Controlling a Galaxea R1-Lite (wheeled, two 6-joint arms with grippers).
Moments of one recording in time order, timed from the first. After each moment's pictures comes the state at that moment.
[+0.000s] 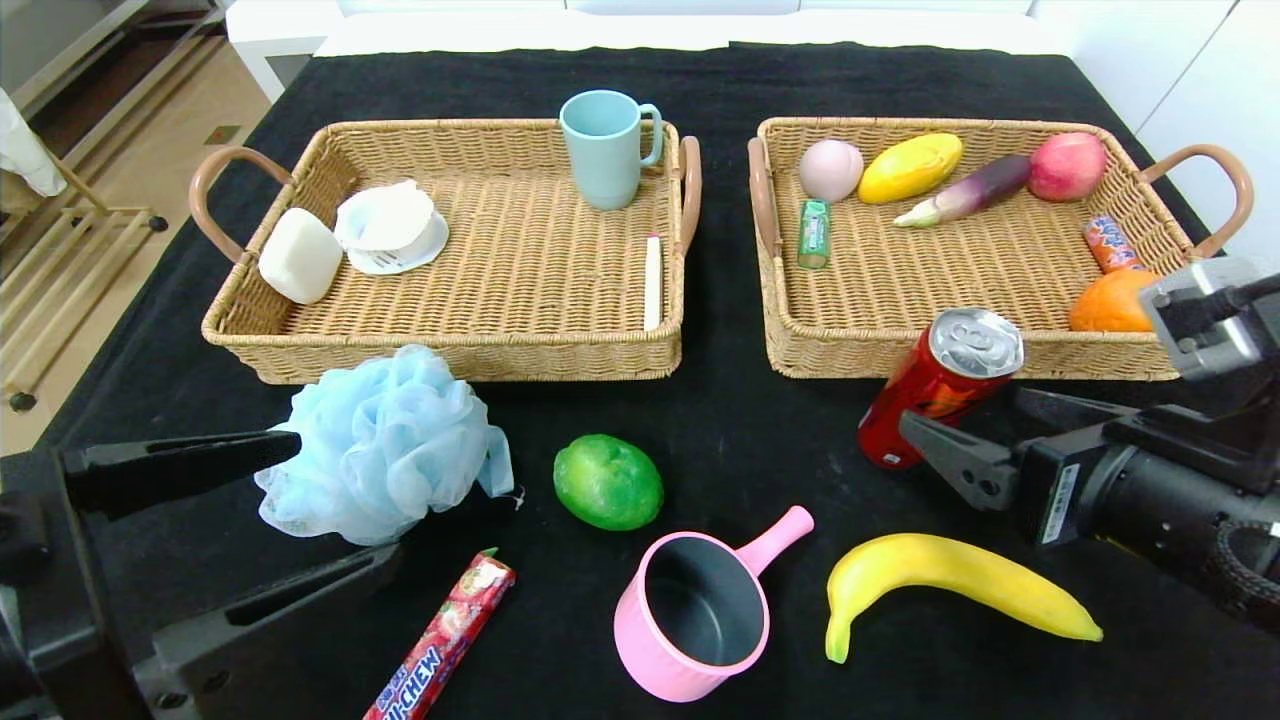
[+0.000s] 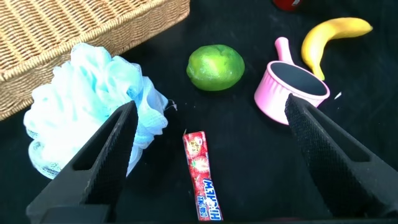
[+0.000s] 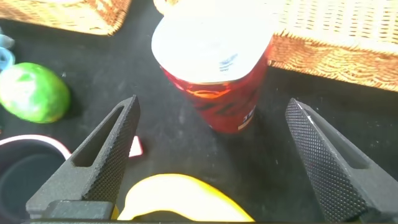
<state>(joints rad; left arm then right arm) -0.44 0.96 -0.67 -0.10 -0.20 0.14 0.66 1.35 -0.67 -0.51 -0.31 0.11</state>
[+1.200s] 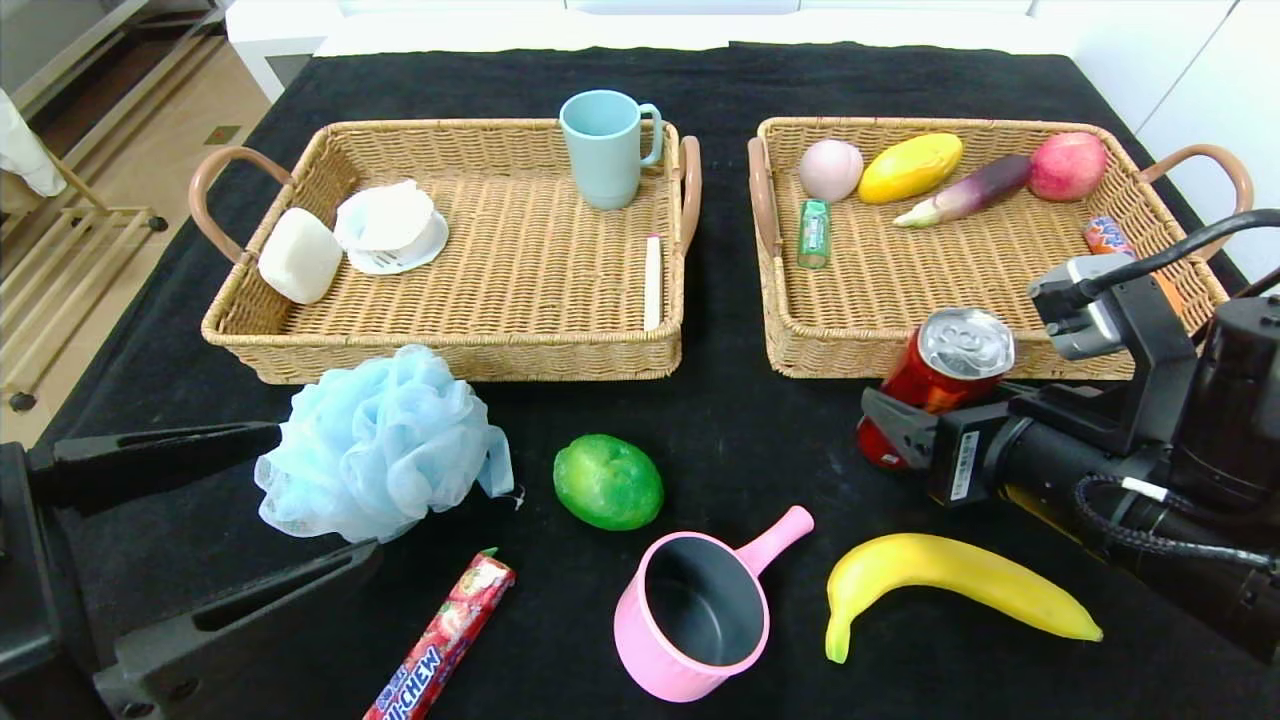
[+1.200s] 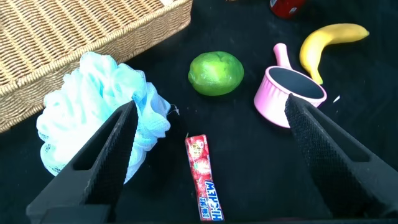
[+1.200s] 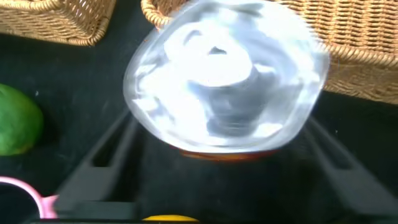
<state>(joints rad) -0.44 0.94 -0.68 -0.10 -0.20 0.15 0.65 1.51 -0.73 -0.61 -0.35 0.10</state>
